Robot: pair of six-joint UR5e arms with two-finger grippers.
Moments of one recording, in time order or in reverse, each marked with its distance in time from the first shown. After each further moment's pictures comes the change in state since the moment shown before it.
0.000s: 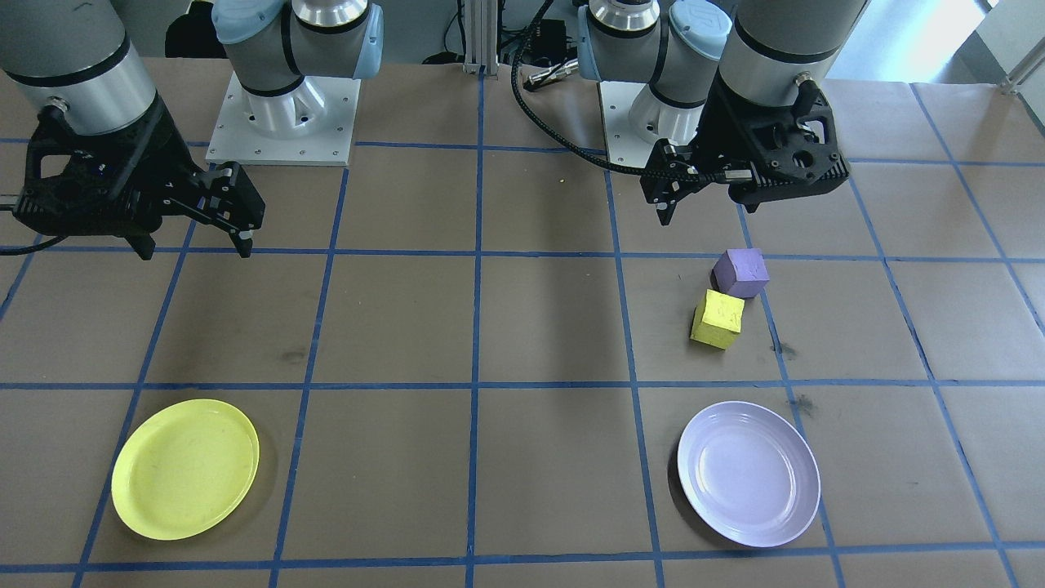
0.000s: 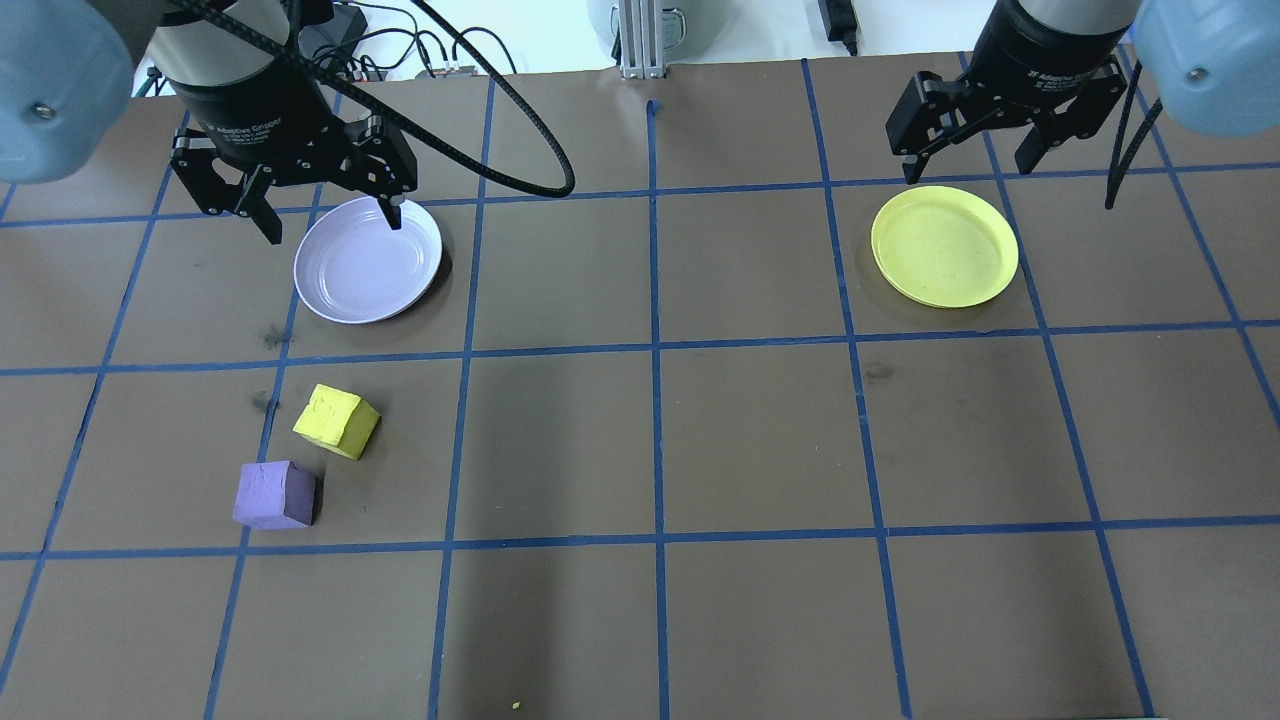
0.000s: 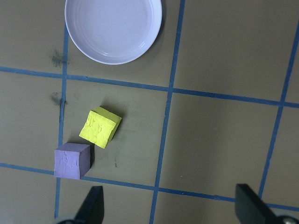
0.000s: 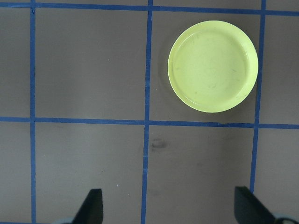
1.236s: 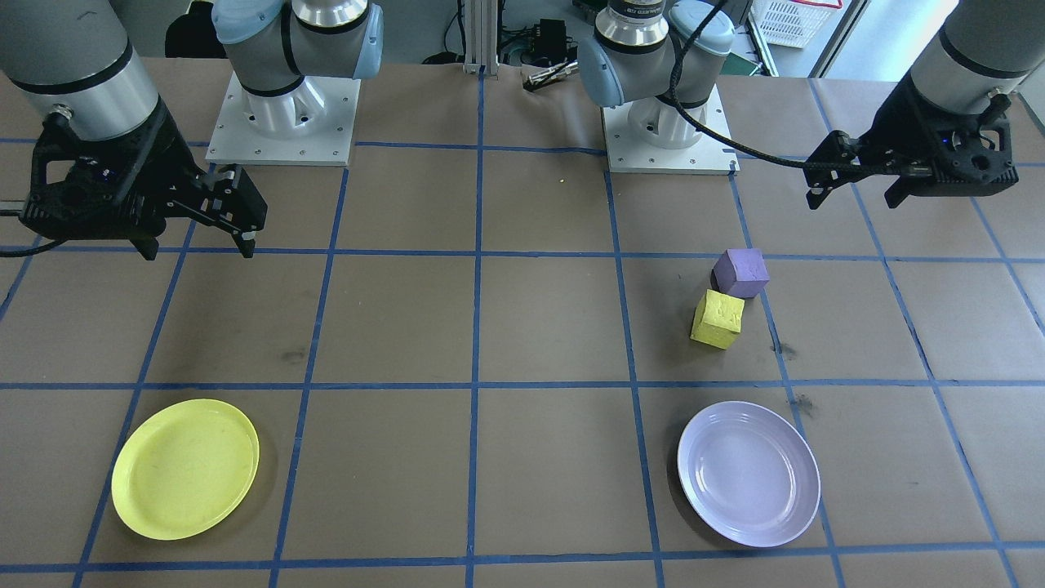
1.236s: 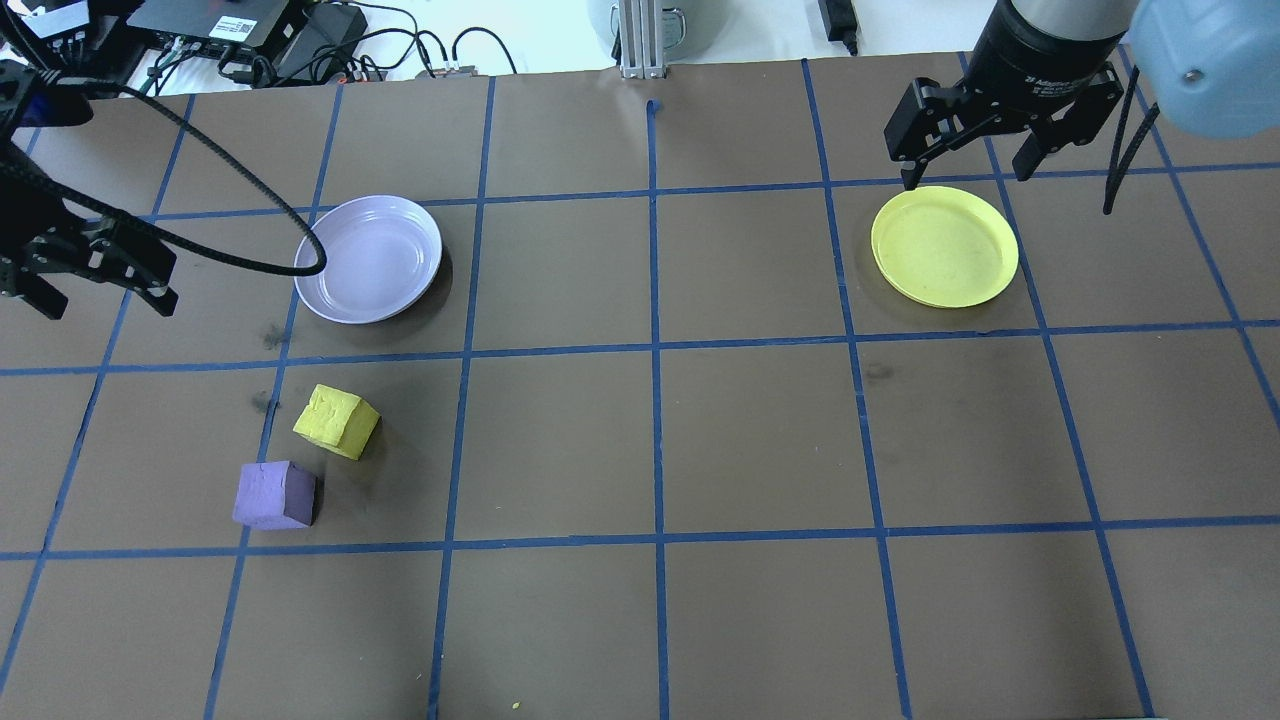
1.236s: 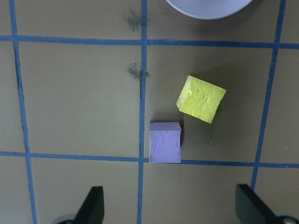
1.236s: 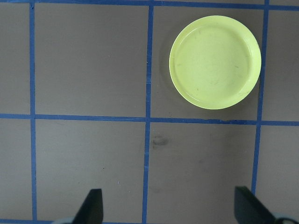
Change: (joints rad) left arm 0.462 0.152 -0.269 0.072 -0.002 0.561; right arm 0.000 0.003 0.003 0.008 0.003 0.001
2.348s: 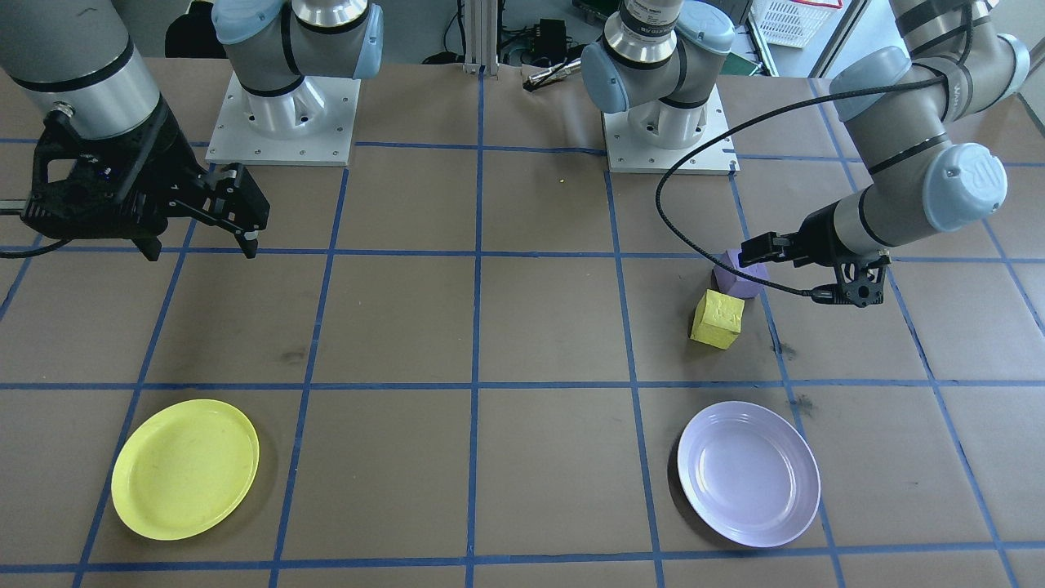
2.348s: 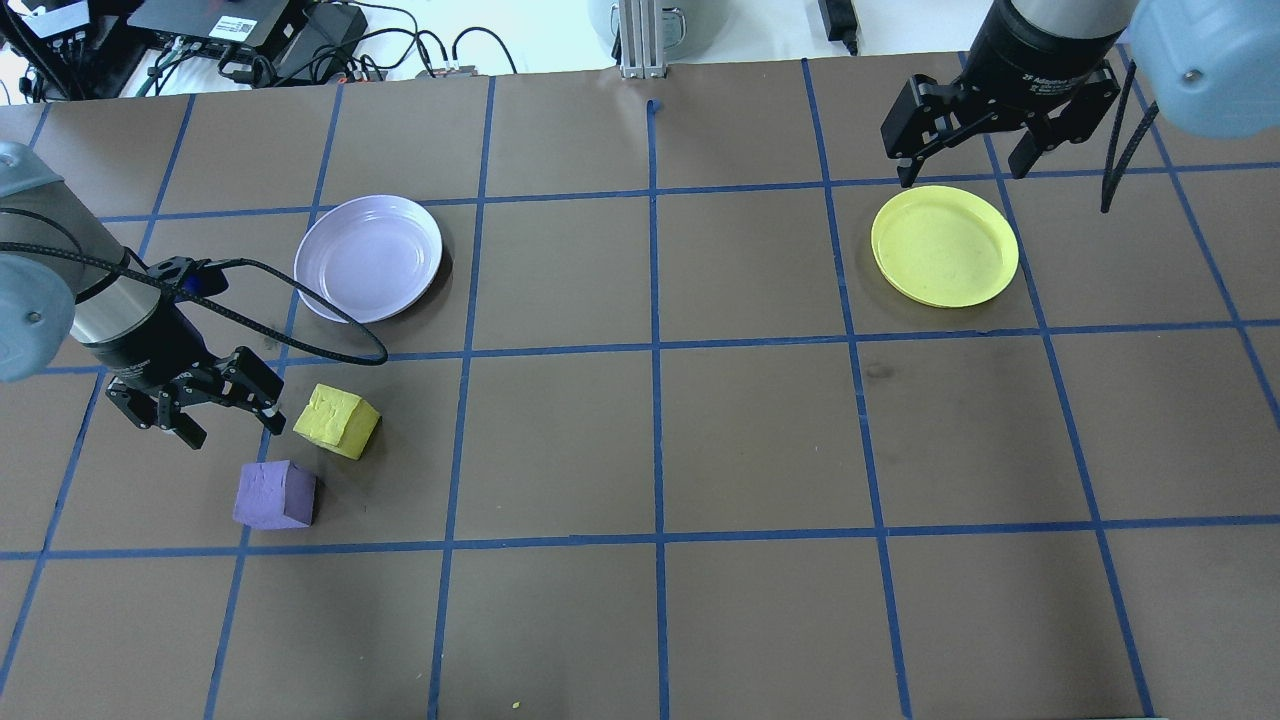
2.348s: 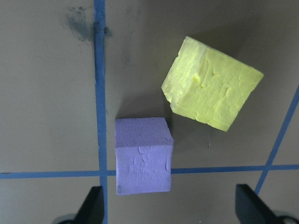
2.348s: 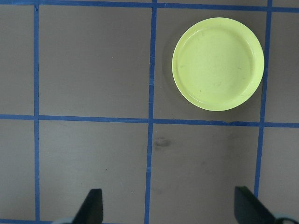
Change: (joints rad) left arm 0.034 -0.218 -0.208 0.129 -0.057 0.004; right arm 0.002 -0.001 0.000 -0.004 0.009 -0.001
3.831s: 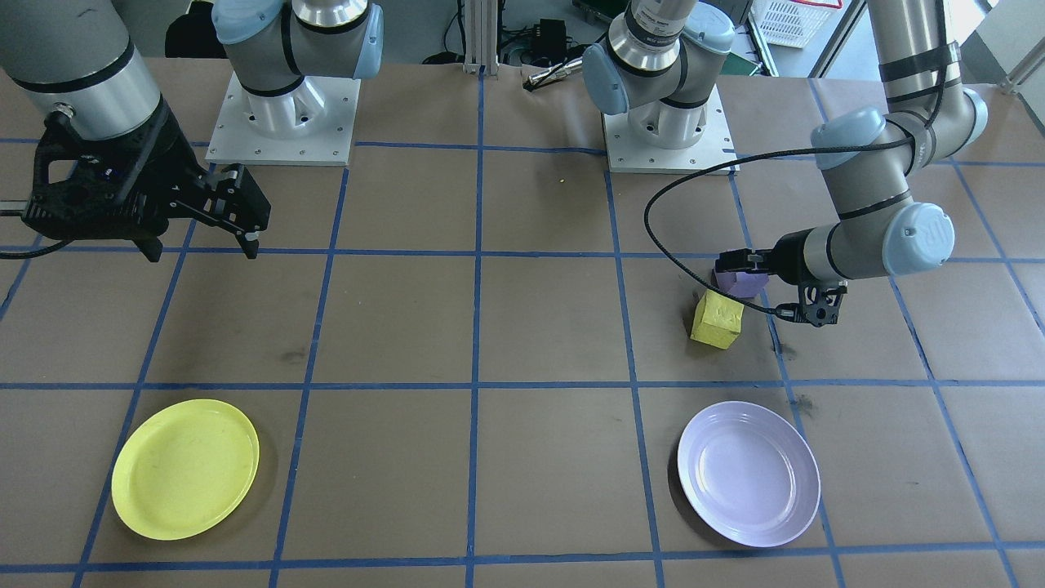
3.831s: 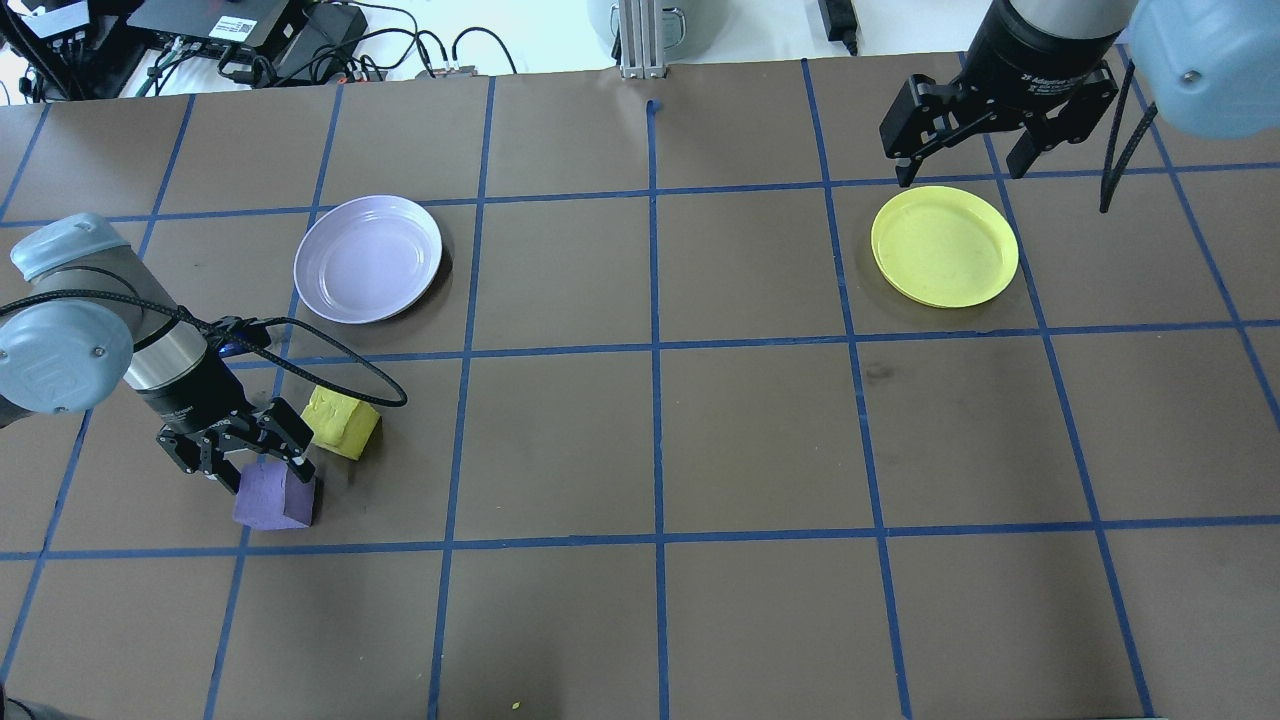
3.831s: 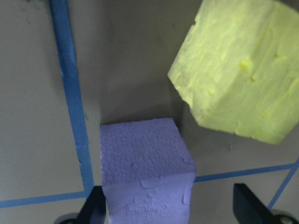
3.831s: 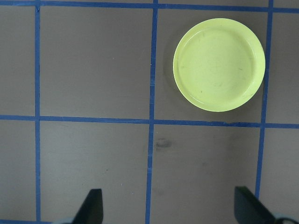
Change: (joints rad) left arm 0.020 -0.114 -0.080 0.058 0.007 0.063; right arm 0.000 0.002 0.000 -0.003 0.004 0.000
